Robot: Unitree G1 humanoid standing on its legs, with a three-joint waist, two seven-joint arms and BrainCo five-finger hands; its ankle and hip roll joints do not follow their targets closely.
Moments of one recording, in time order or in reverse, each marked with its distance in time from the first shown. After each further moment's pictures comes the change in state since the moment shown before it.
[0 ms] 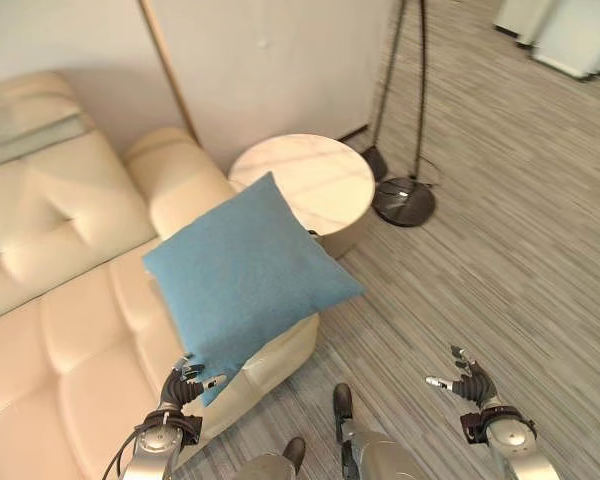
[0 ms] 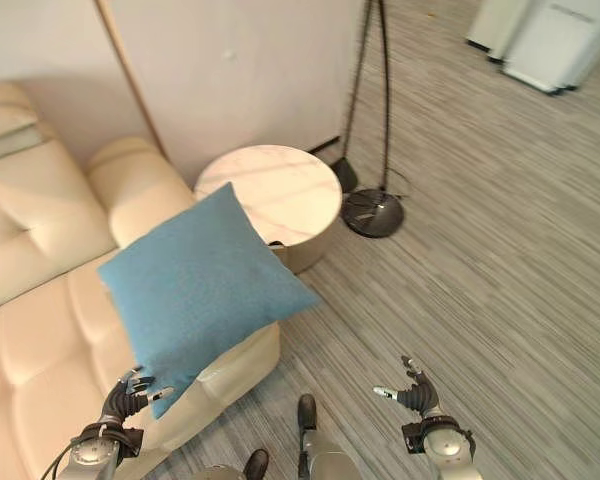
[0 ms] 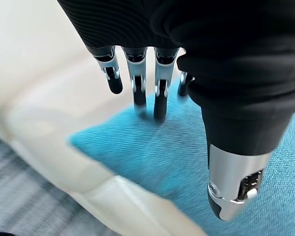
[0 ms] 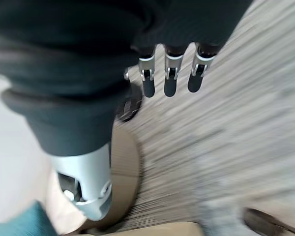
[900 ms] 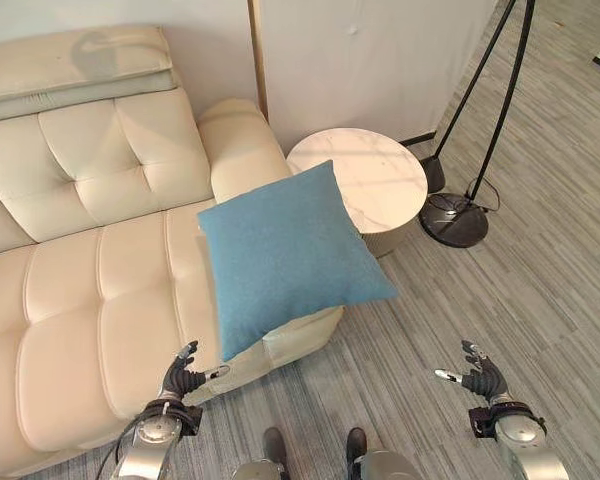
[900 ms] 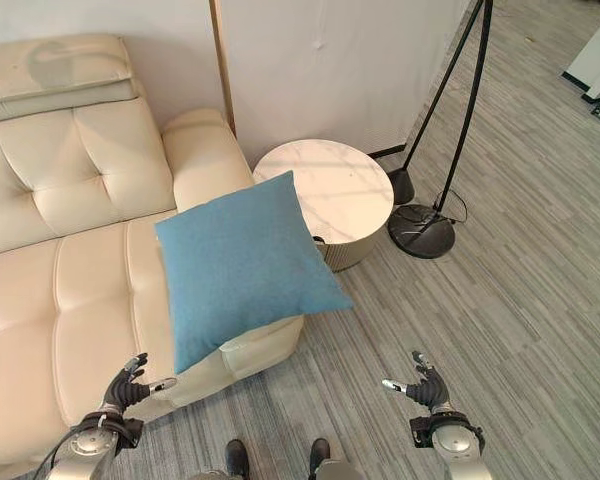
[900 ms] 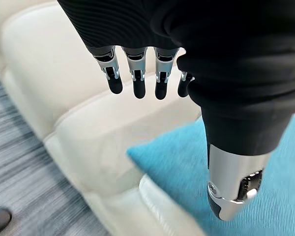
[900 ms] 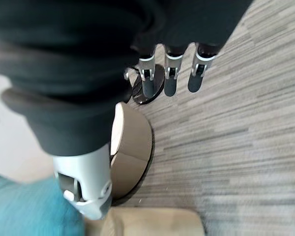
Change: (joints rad) left arm -0.031 0.066 -0.032 -0.064 0.006 0.021 -0.024; right arm 0.032 0.006 -0.002 -0.037 -0.004 0.029 0.010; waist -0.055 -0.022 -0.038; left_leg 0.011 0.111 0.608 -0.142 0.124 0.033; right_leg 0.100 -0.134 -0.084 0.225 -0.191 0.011
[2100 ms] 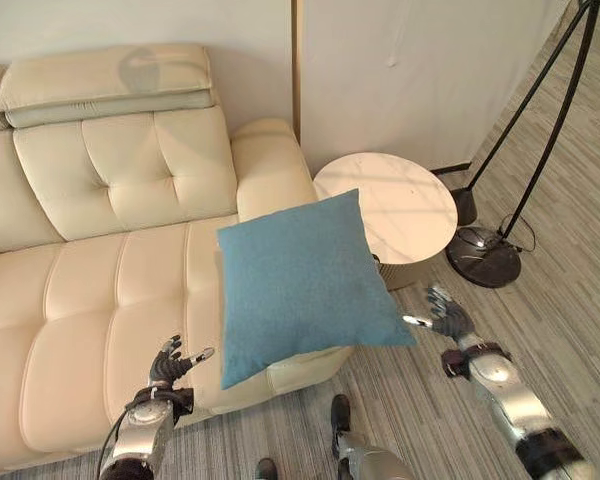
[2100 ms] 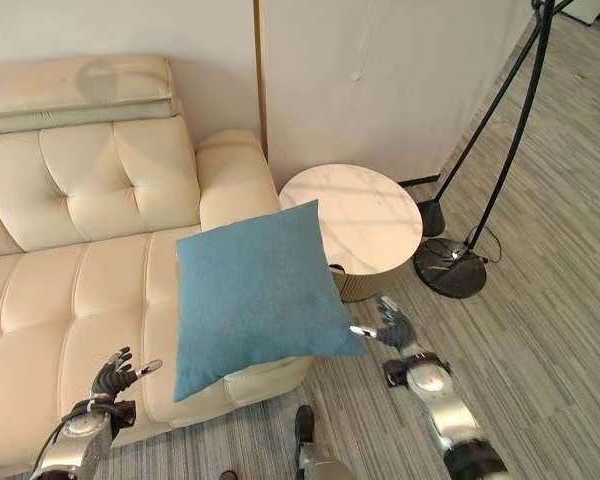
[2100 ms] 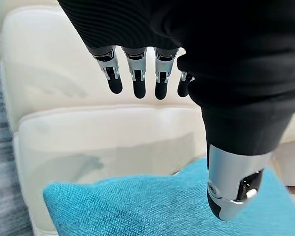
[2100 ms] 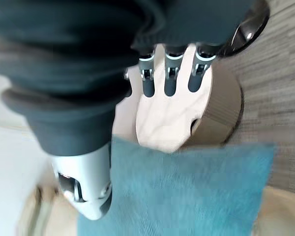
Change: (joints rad) left arm -0.221 0.006 -0.009 0.199 -0.254 -0.005 0.043; right arm -0.340 -0.075 0.228 -0.024 0.219 0.021 0.015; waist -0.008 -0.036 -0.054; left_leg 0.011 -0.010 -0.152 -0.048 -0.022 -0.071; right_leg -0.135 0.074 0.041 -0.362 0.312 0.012
